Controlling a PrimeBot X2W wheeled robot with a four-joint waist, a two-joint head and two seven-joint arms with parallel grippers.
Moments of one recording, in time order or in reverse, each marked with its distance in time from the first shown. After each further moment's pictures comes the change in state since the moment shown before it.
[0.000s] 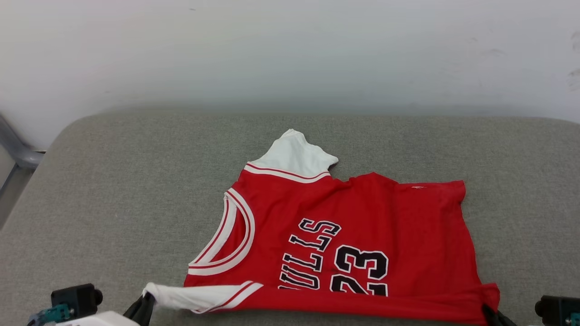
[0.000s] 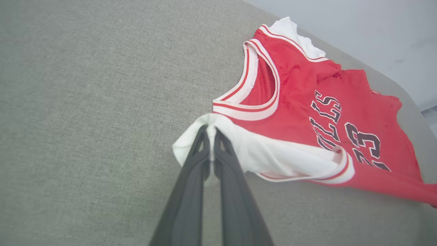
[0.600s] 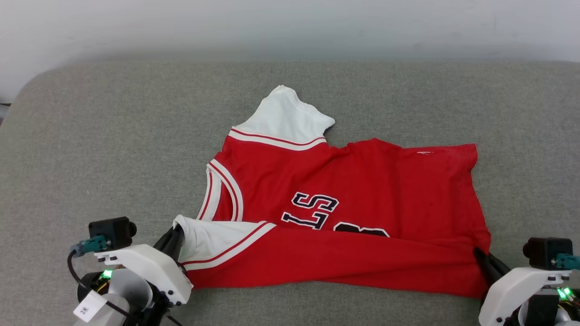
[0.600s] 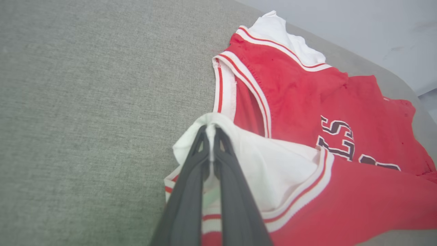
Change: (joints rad) left arm -0.370 -0.136 -0.099 0.288 0.074 -0.159 -0.037; right arm -0.234 -0.015 0.038 0.082 -0.060 -0.002 0.008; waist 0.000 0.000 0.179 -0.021
